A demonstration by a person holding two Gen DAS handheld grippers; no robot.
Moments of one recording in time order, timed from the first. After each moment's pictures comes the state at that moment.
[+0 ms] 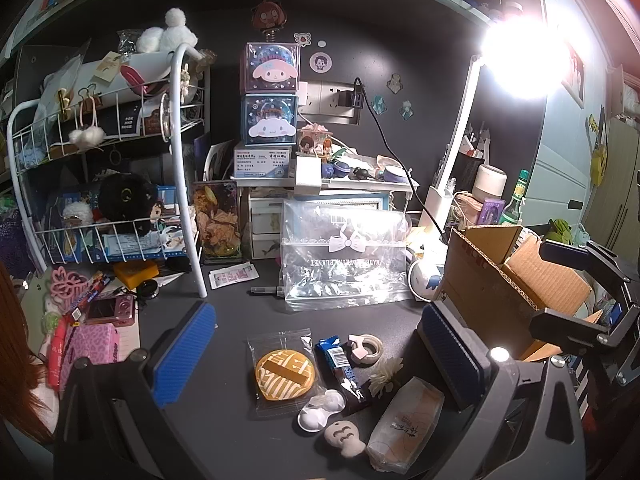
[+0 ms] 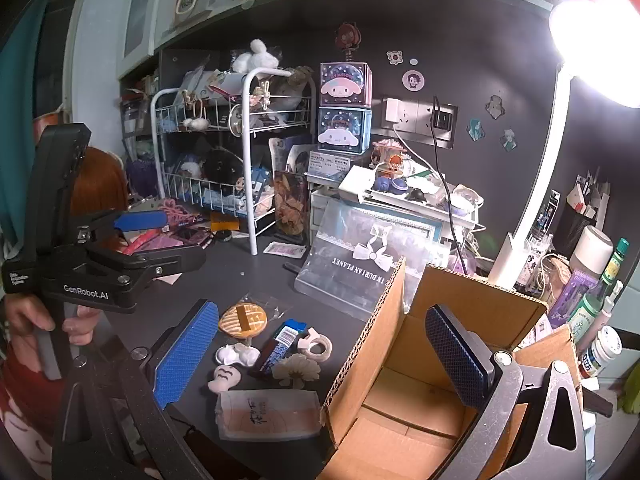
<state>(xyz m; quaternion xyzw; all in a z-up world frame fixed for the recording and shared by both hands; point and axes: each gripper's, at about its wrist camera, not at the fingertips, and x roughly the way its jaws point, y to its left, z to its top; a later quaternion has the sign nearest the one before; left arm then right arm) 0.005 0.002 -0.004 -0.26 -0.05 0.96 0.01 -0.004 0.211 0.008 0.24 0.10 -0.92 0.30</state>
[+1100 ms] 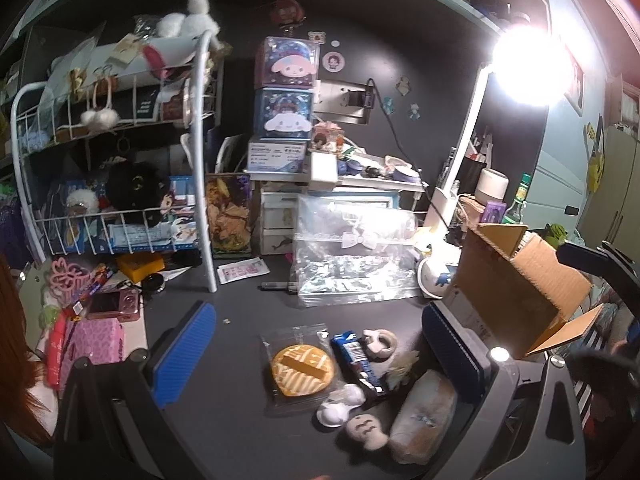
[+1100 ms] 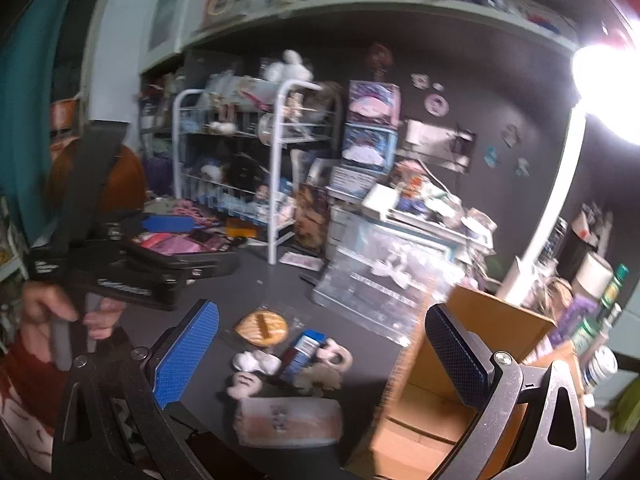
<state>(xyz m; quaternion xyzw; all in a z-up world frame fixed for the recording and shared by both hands) 0.009 -0.033 -0.016 -0.26 -0.06 0.96 0.02 0.035 0.173 0.012 0.20 0.13 -0.92 0.33</state>
